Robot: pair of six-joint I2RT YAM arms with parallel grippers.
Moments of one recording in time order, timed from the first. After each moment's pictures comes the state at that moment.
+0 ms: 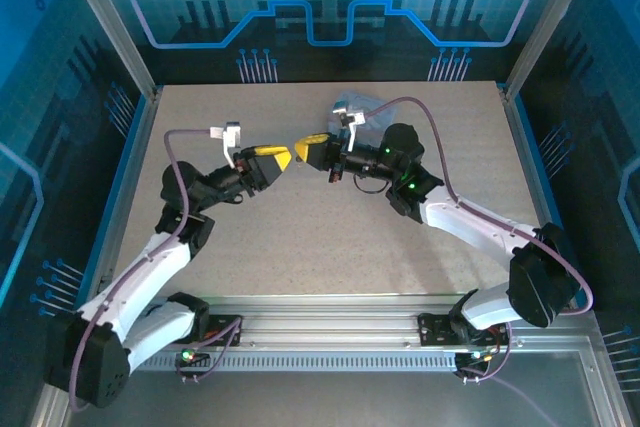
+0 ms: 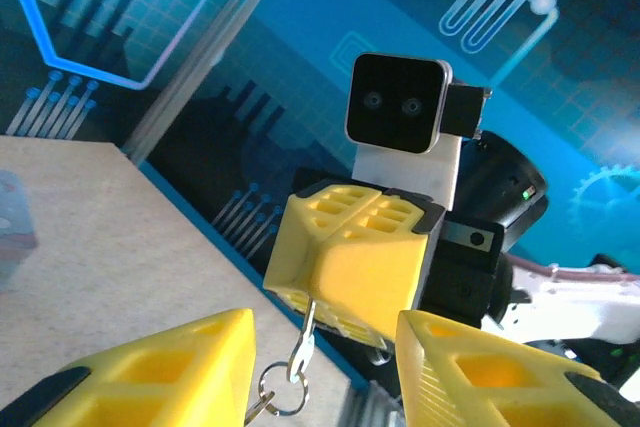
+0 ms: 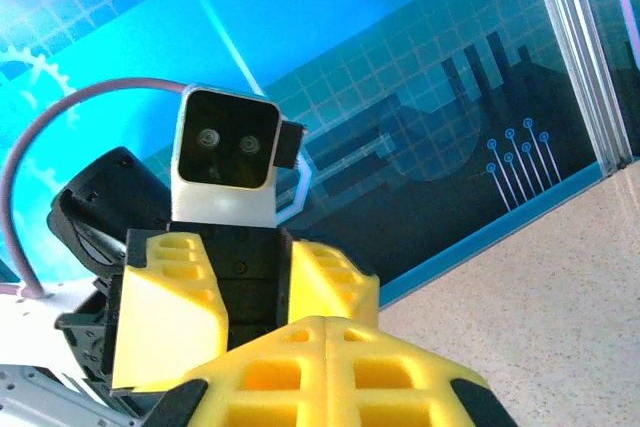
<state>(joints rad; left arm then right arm) -0.28 0.99 0.62 0.65 0.77 -0.90 0.67 1.42 1.01 0.55 -0.64 0.58</state>
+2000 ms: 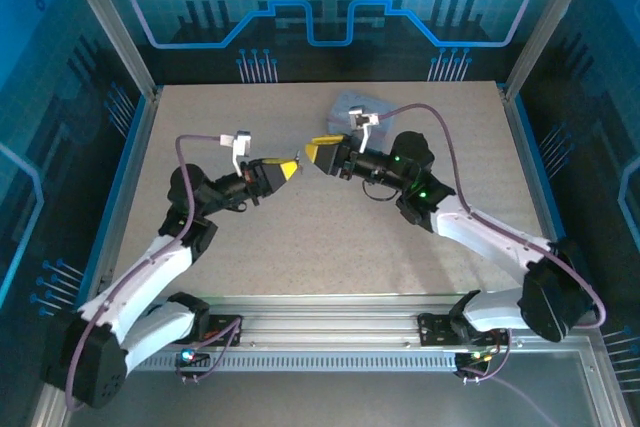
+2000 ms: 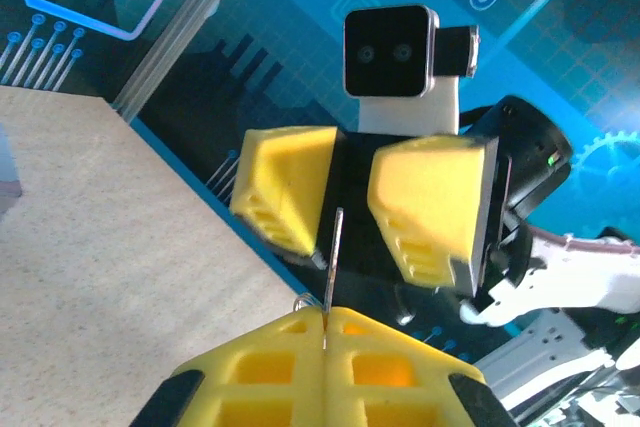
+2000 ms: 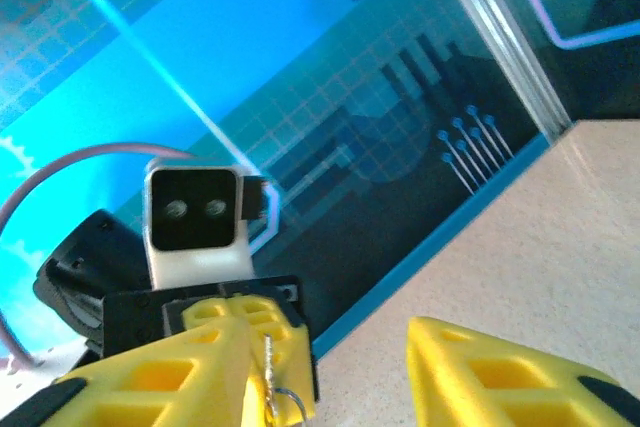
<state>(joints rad) -0.32 0.95 0.59 0.52 0.77 -0.80 0.65 1.30 0.93 0.44 -0.49 0.69</state>
